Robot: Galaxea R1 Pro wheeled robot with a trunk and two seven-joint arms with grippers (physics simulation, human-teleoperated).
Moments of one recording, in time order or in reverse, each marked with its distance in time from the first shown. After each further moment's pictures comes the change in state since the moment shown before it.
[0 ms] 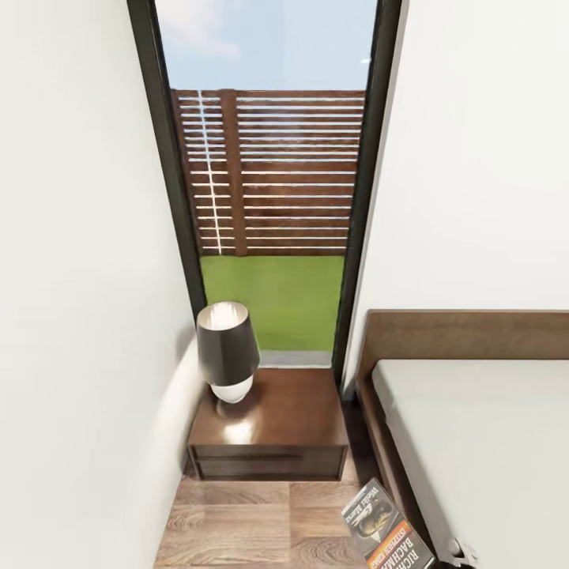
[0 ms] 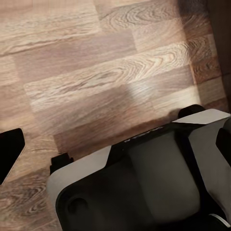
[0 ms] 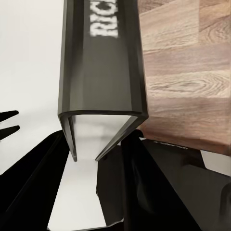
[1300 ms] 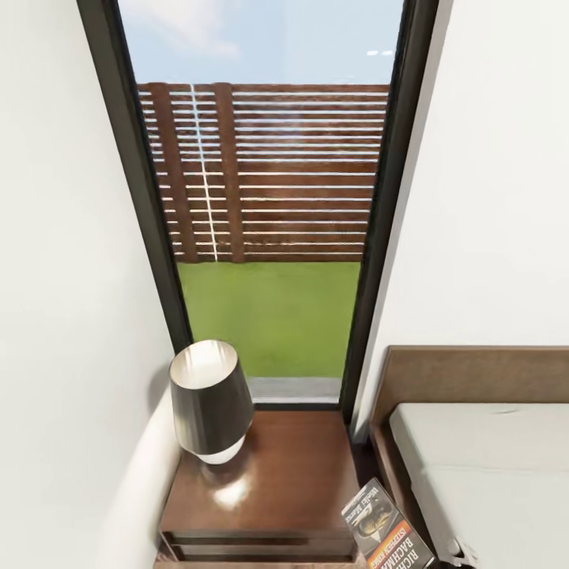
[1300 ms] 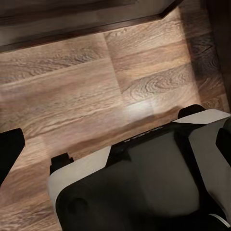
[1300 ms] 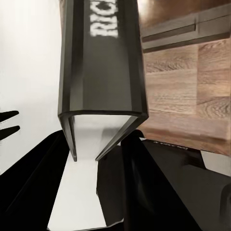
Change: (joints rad) left arm 0.000 0.000 0.000 0.000 0.000 0.000 0.000; right arm -0.001 0.000 0.000 0.000 0.000 0.000 0.000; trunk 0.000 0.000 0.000
